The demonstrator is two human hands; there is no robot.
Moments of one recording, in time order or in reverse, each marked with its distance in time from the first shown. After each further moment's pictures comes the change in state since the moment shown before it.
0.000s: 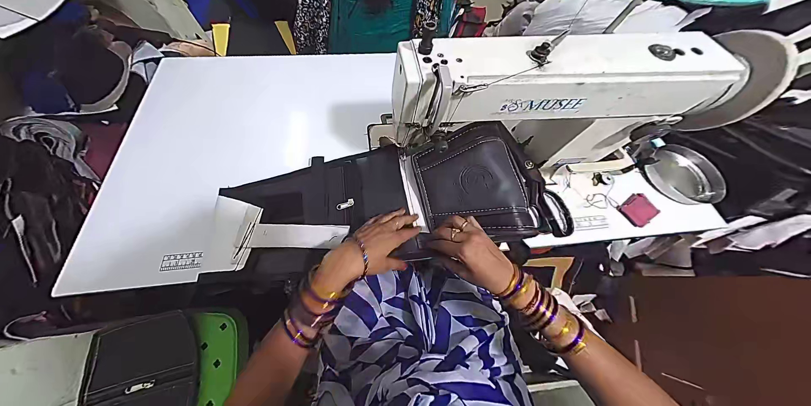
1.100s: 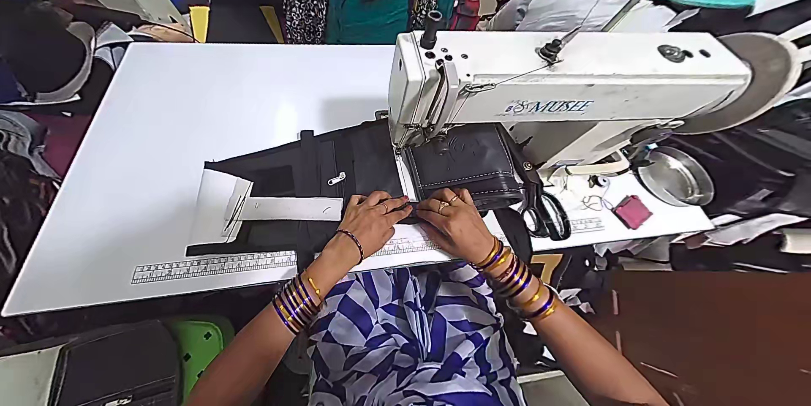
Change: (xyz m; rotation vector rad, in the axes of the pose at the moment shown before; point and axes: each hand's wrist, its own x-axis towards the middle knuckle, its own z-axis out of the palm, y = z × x) left_hand 0.022 -0.036 0.014 0.243 0.424 0.028; right_hand 0.036 0.039 0.015 -0.229 0.127 -0.003
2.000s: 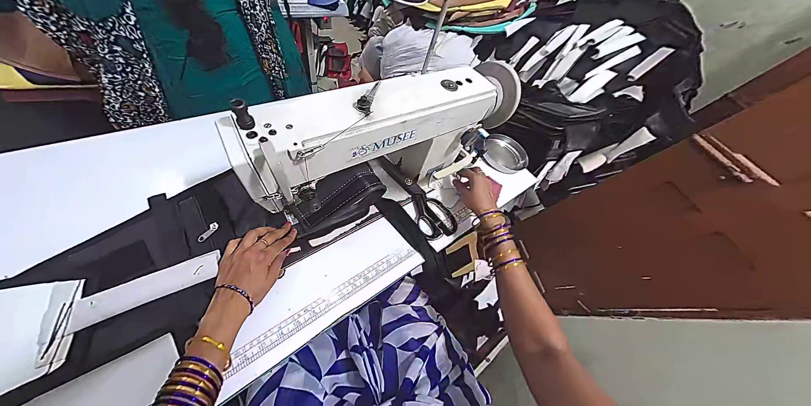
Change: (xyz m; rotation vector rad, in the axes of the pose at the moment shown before) left_hand 0.044 -0.052 -0.007 0.072 0.217 0.069; right_hand -0.135 0.116 -0.118 -0.130 0.181 1.202
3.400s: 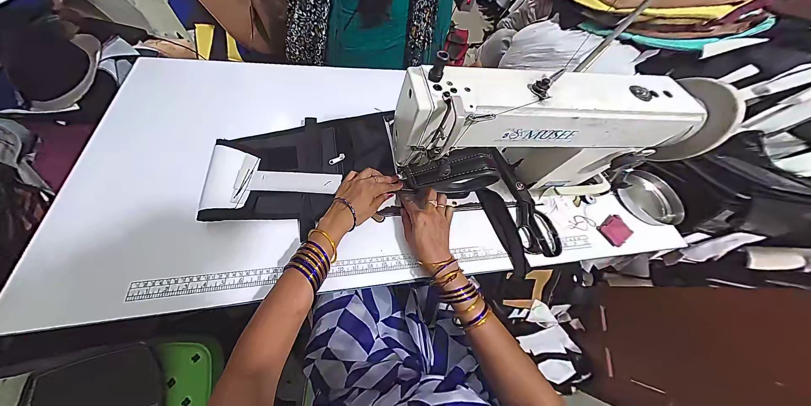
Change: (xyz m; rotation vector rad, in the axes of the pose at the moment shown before) left_hand 0.005 -0.015 -0.007 -0.139 -0.045 -0.020; right_hand -0.115 -0.237 0.139 0.000 -0.074 -0.537
